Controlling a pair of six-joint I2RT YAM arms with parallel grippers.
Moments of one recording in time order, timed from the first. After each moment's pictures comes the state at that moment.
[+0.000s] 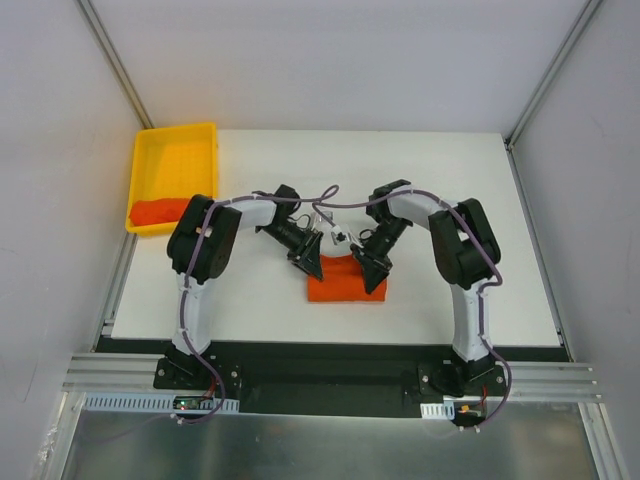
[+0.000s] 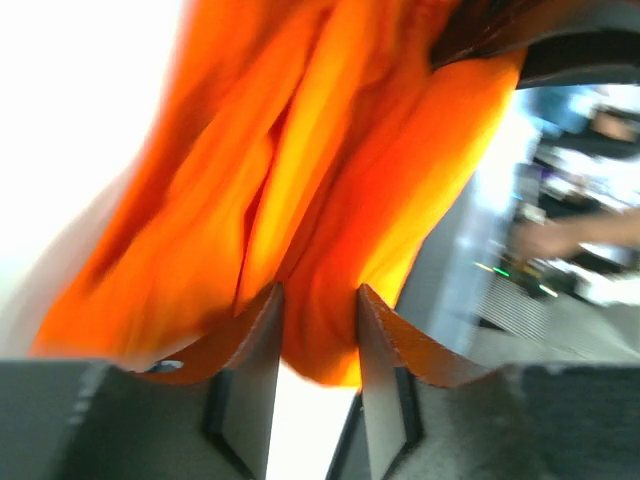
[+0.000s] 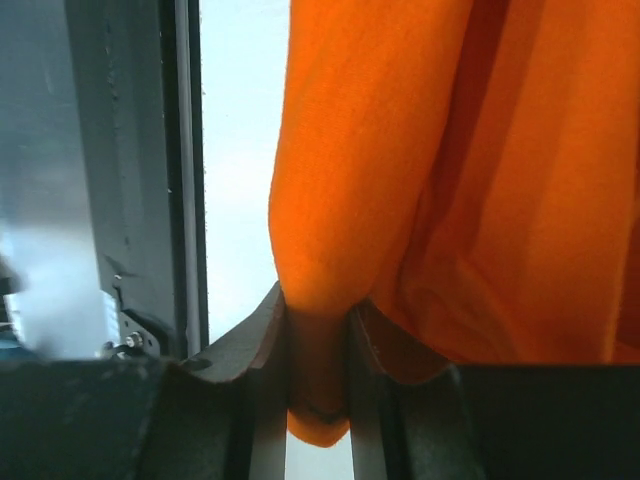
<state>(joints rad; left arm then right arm) -0.45 2.15 1.34 -0.75 1.10 0.20 0.48 2.09 1.45 -1.35 -0.77 -1.20</state>
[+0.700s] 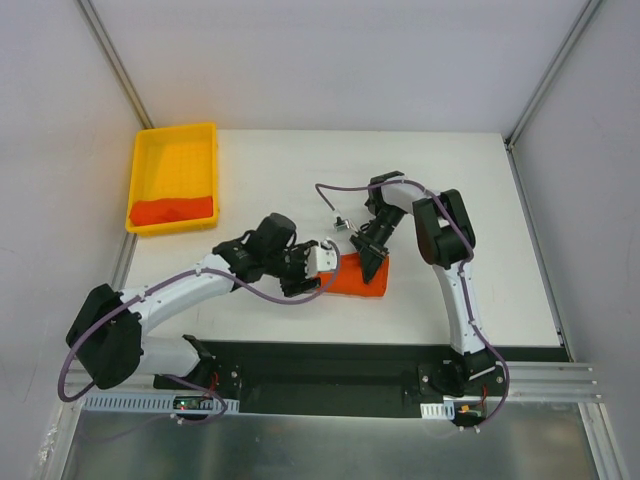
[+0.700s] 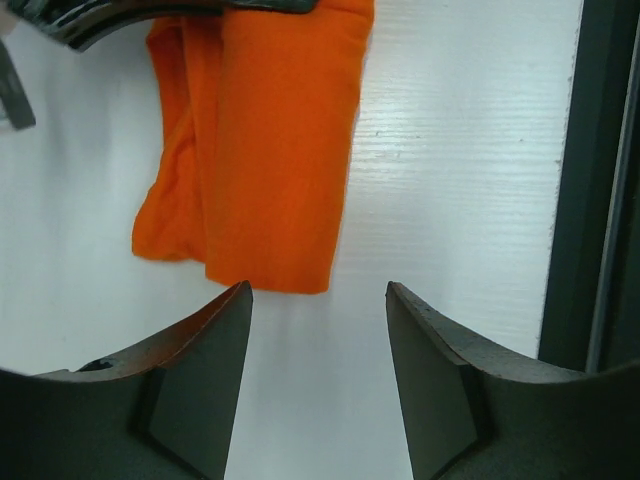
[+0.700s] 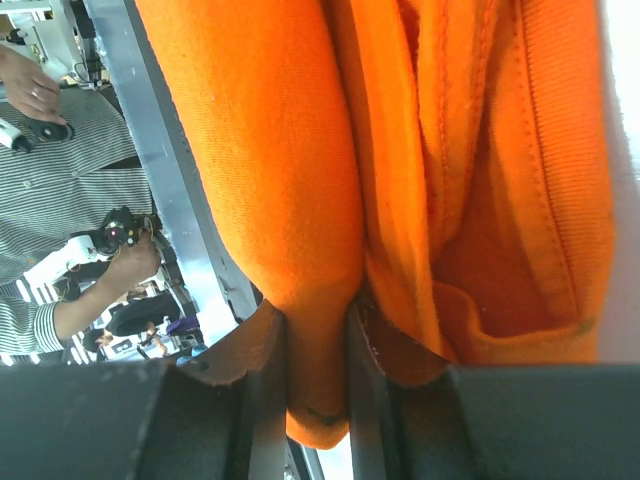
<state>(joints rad) -0.73 1.28 0.83 -0.39 0.48 0.59 0.41 2.44 1.82 -1.62 -0.81 -0.97</state>
